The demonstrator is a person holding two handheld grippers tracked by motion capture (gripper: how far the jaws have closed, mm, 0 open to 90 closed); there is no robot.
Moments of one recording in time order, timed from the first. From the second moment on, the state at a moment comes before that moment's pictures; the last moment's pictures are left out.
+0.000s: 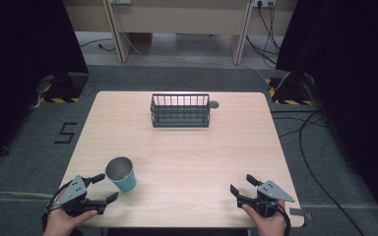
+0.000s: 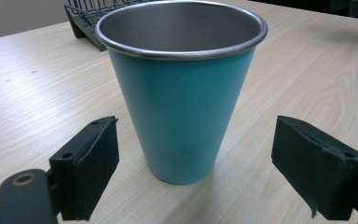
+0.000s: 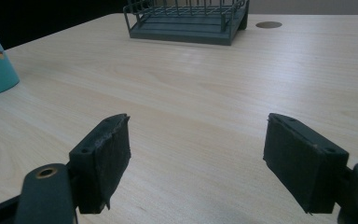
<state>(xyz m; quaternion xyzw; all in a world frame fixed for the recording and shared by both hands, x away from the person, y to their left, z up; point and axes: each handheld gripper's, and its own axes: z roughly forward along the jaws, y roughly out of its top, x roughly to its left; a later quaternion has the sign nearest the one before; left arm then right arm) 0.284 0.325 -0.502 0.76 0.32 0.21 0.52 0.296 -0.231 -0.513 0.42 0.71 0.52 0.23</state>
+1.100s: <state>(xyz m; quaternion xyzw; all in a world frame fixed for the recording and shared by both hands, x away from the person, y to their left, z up) 0.313 0.309 -0.497 0.75 0.31 0.21 0.54 0.300 -0.231 -0.513 0.43 0.70 0.52 0.22</state>
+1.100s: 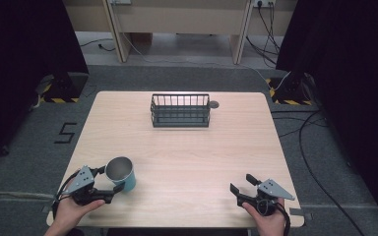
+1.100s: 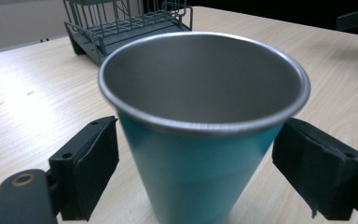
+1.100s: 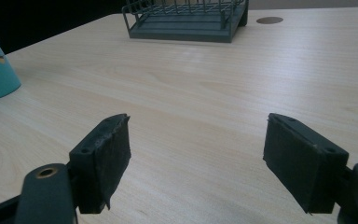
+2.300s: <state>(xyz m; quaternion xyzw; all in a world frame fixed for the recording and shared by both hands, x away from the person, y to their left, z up) 0.339 0.289 -0.482 0.74 0.29 0.22 0.57 0.300 -0.232 -0.513 0.43 0.70 0.52 0.22</state>
